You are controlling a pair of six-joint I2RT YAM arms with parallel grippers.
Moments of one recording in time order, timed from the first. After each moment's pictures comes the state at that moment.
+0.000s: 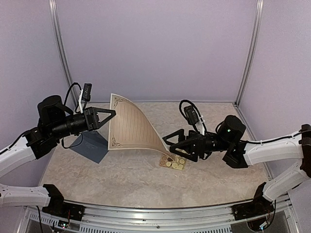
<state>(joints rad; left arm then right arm) -0.64 0.90 0.77 0.07 0.39 -0.61 0.90 1.37 0.62 0.98 -0.80 0.73</state>
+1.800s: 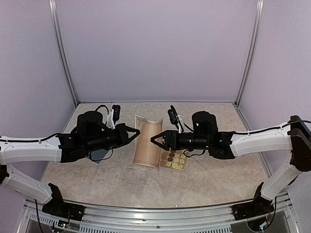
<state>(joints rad) -0.89 1.24 0.73 0.23 0.02 -0.84 0.94 1.53 0.85 0.42 -0.29 0.71</state>
